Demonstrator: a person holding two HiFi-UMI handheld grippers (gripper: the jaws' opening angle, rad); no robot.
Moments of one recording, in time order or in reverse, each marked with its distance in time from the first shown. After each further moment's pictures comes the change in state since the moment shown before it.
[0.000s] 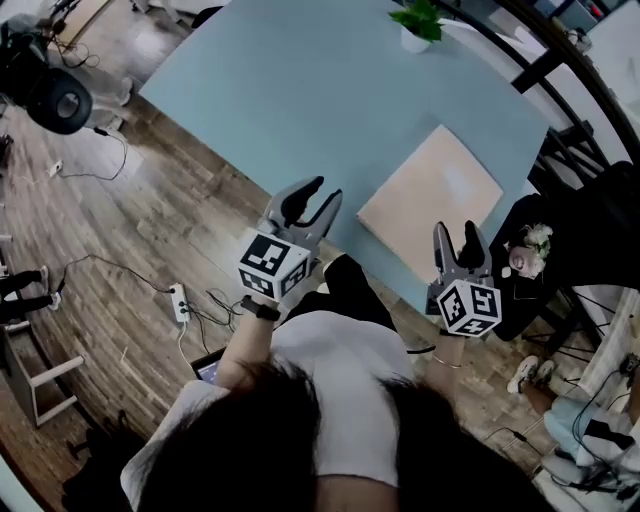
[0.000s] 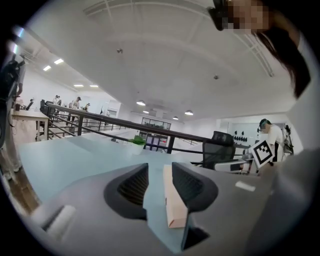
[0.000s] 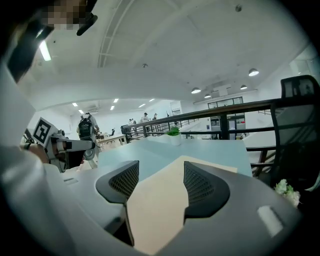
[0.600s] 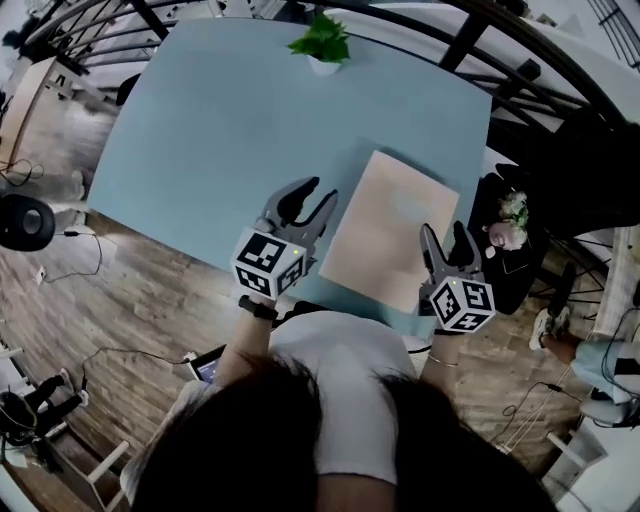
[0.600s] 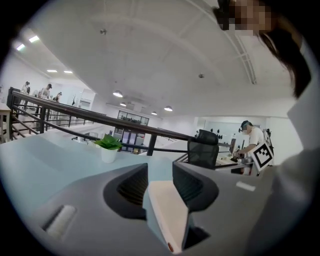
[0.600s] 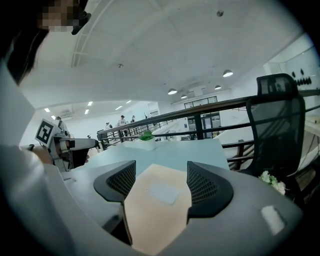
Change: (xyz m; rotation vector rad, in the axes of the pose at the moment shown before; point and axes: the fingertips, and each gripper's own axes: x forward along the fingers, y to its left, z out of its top) left arm 0.172 -0.013 0.044 0.039 0.069 -0.293; right arm 0.034 -0.099 0.024 0.136 -0.005 -0.245
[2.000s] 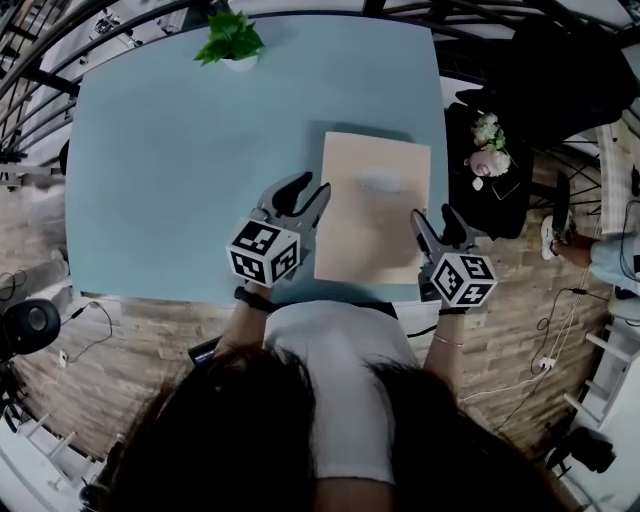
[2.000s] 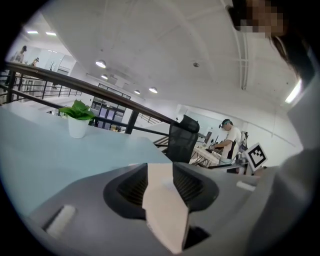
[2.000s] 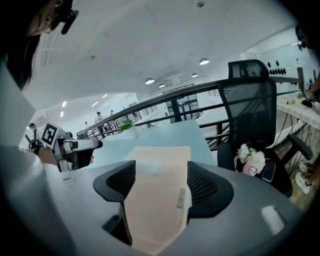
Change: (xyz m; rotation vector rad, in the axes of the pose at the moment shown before) left arm 0.077 -0.012 -0.057 -0.088 0.232 -0.304; right arm -0.016 -0.038 -0.059 0.176 0.135 -0.216
